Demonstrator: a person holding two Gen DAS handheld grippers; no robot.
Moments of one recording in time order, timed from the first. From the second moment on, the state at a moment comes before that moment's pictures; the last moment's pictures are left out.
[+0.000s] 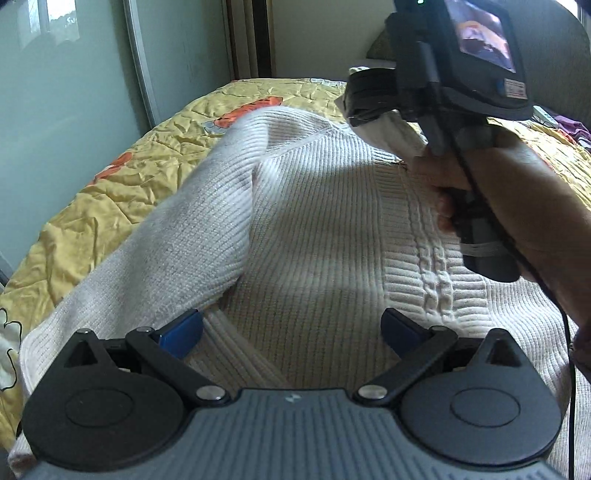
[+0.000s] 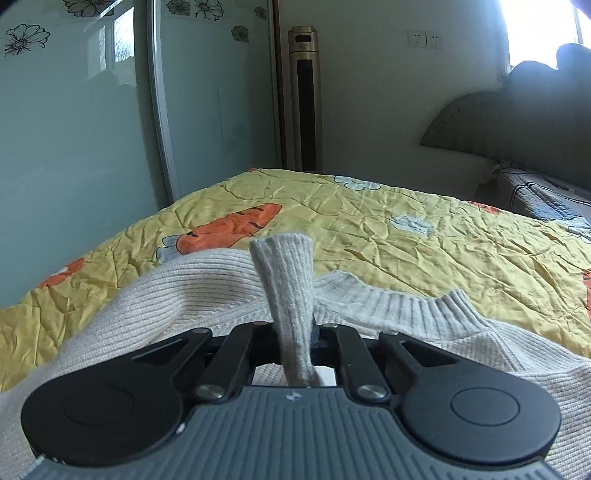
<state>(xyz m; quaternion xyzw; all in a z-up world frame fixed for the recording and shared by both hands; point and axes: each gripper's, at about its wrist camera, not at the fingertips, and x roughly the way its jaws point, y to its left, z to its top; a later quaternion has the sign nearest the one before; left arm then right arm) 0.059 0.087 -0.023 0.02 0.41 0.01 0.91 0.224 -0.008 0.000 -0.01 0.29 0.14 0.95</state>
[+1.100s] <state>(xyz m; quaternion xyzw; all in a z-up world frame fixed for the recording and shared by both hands) -0.014 0.228 -0.016 -0.02 0.37 0.28 0.88 0.122 0.029 0.033 -0.06 0.28 0.34 0.89</state>
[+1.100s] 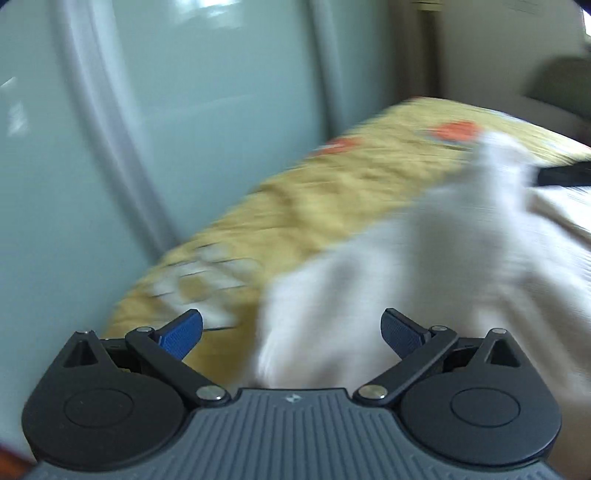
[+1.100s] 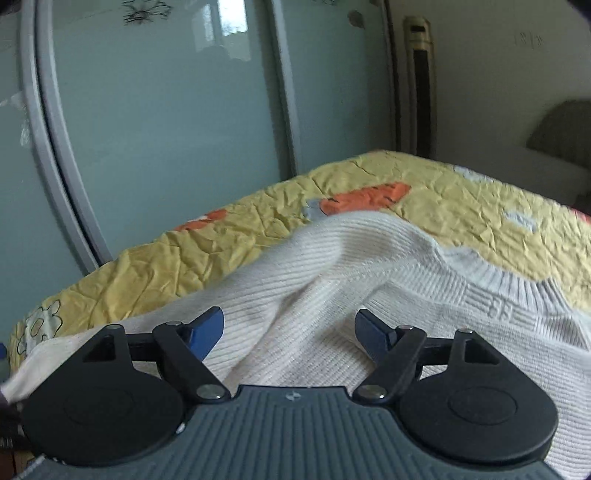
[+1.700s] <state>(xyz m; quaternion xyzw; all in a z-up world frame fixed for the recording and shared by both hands) -0.047 0.347 -0.032 -0.22 0.42 0.15 0.87 -0.068 0.145 -0.003 -0.41 0.10 0.53 0.74</state>
